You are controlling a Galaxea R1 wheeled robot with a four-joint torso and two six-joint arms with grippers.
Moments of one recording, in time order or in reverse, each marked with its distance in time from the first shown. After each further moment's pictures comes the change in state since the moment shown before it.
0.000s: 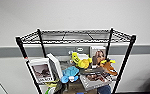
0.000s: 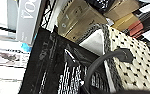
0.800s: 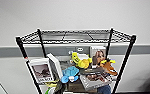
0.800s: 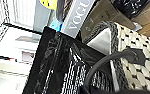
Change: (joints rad) left arm -0.095 -0.133 0.227 0.000 0.012 -0.003; right arm 0.086 -0.139 0.240 0.001 -0.008 0.001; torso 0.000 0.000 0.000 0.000
